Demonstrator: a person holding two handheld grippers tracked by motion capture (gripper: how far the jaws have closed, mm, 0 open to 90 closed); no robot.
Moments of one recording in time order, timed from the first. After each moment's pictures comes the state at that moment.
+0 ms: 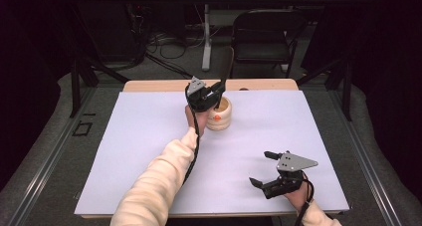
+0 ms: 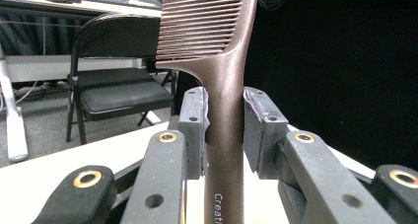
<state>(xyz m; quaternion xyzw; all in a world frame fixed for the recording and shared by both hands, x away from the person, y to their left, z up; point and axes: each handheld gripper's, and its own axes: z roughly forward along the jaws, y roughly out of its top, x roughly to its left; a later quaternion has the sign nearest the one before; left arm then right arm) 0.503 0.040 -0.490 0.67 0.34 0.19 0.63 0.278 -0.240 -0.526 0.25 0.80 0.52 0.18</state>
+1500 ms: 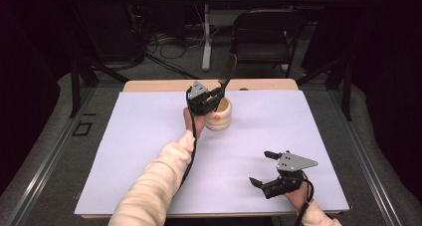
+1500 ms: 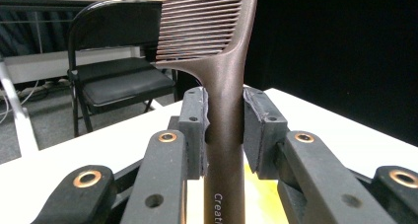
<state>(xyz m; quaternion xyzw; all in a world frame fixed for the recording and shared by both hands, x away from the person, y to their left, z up) 0.502 0.042 -0.503 0.71 0.31 0.20 0.60 0.279 -0.240 -0.526 0.26 0.80 0.52 0.18</state>
